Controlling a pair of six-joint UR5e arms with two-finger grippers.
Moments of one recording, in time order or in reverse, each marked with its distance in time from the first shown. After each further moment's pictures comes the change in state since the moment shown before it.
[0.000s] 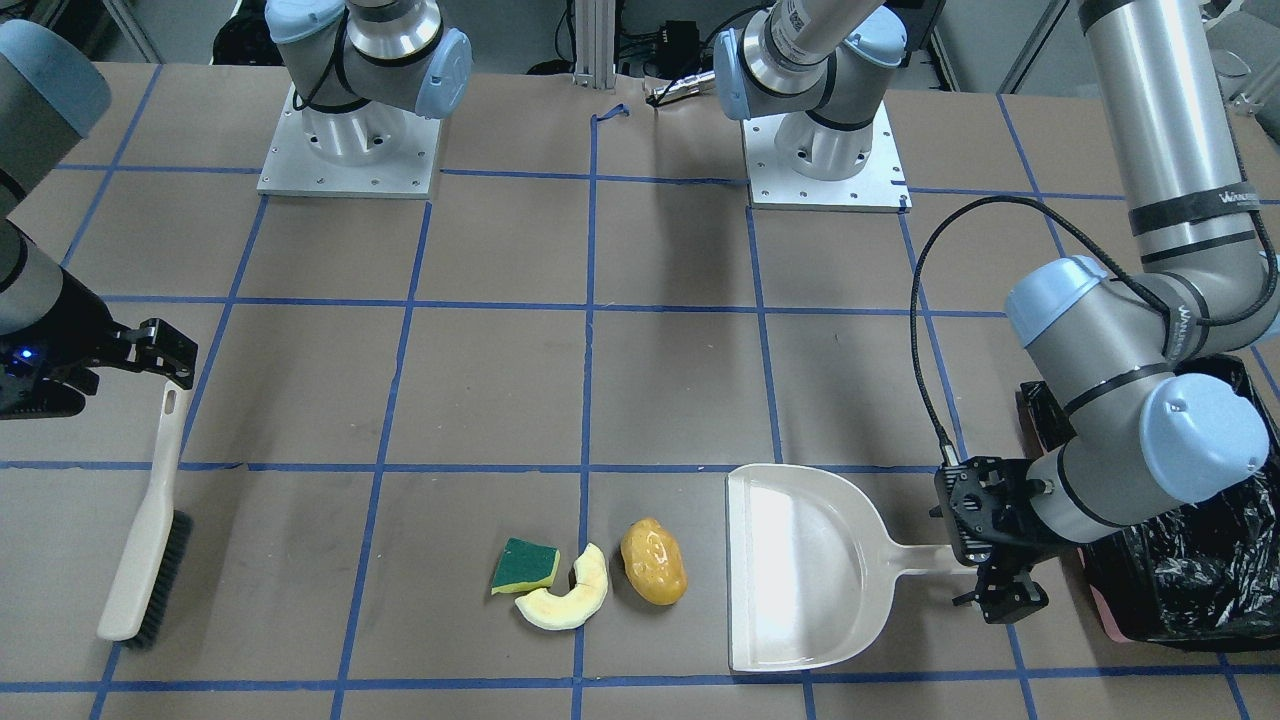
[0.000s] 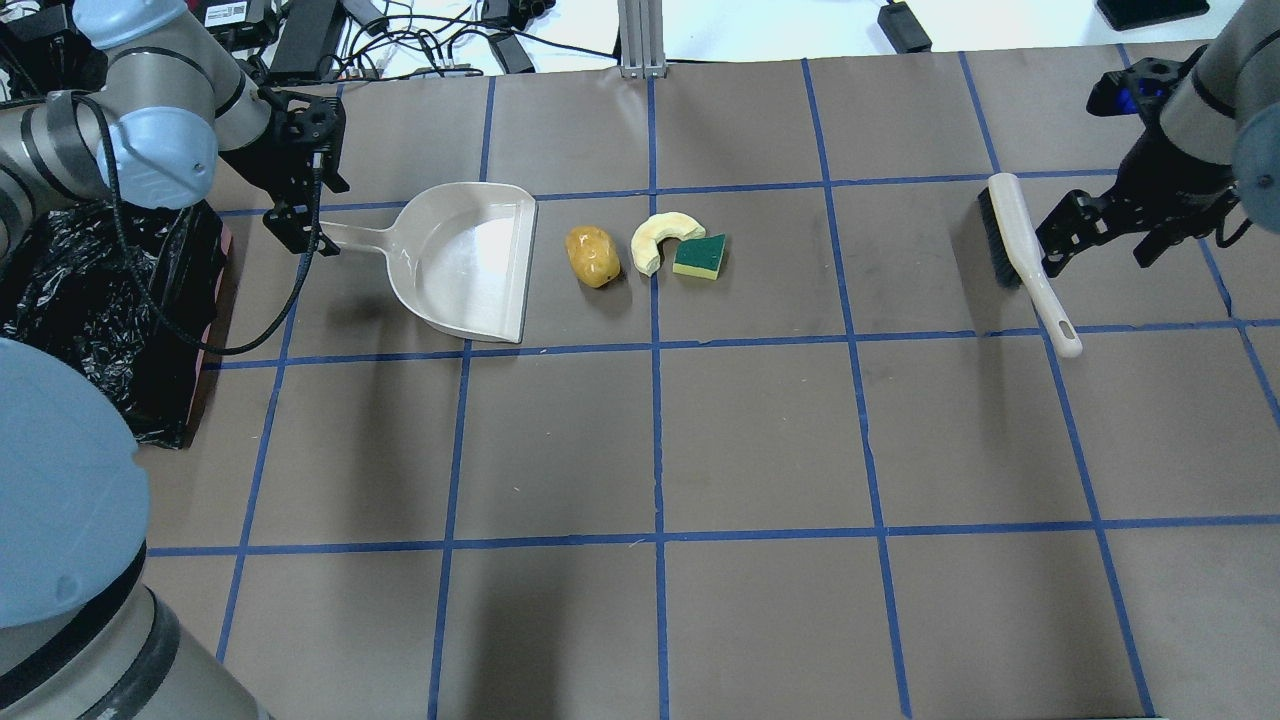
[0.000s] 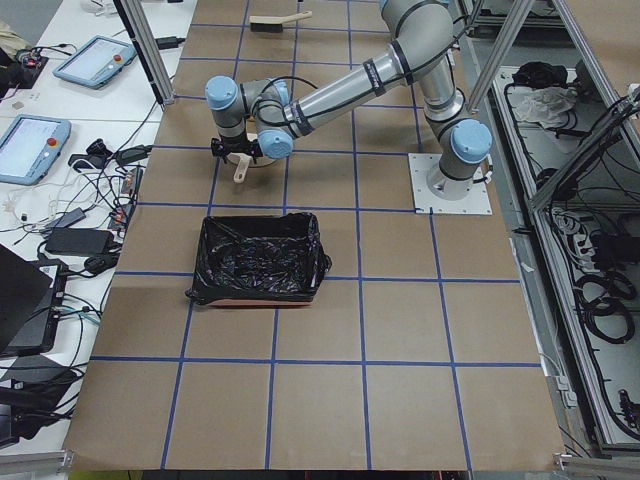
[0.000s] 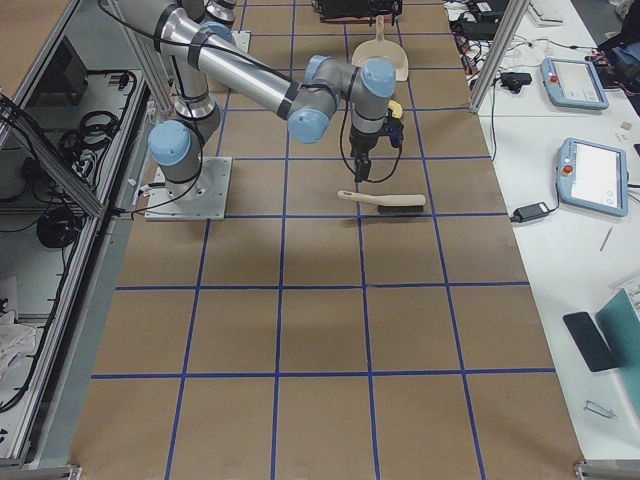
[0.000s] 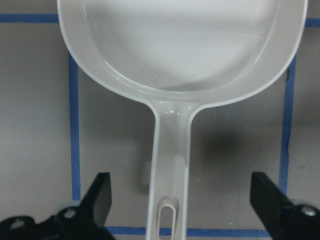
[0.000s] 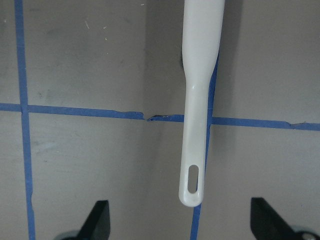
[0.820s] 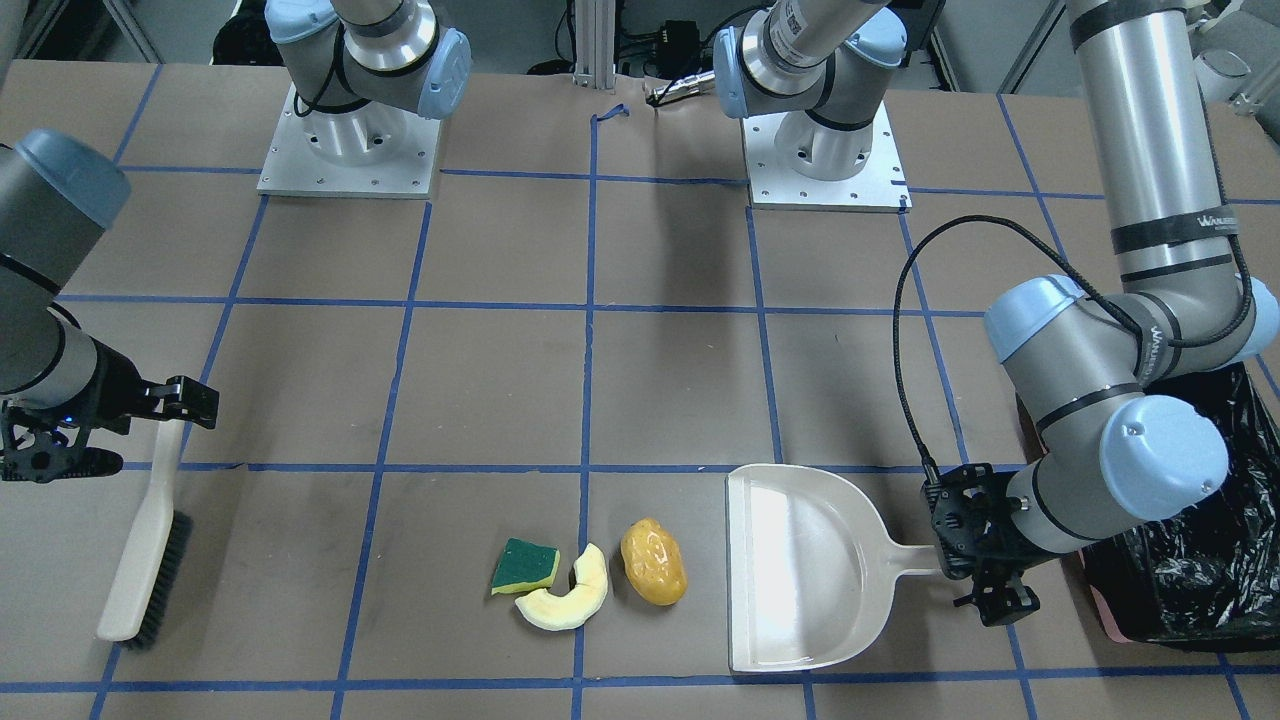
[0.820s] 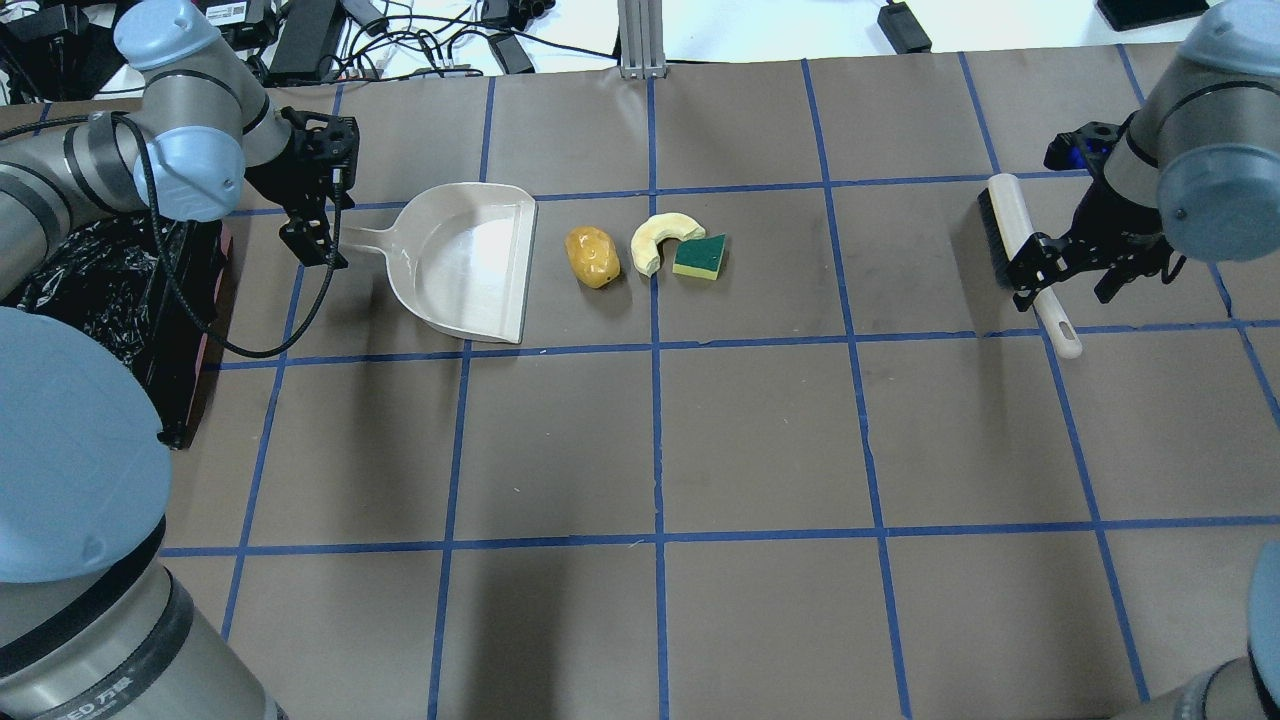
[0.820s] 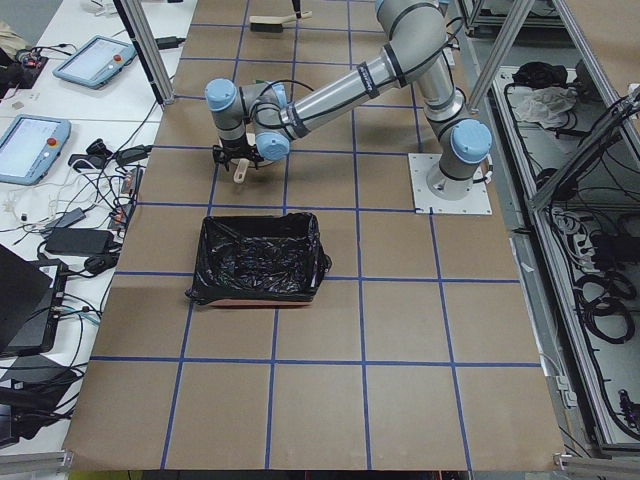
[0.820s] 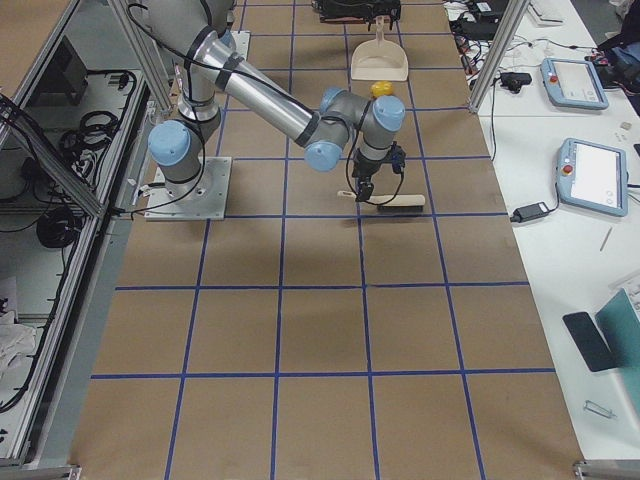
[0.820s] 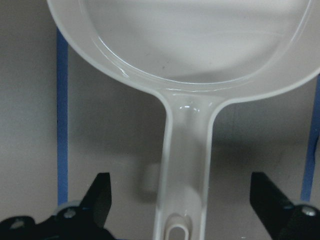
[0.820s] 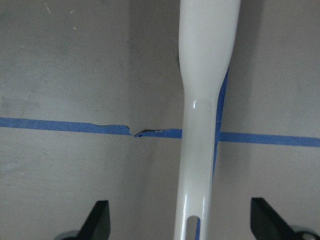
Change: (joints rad) left arm -0.024 -0.023 -0.001 0.016 0.098 -0.079; right arm -0.002 0.132 0.005 -0.066 -0.011 0.002
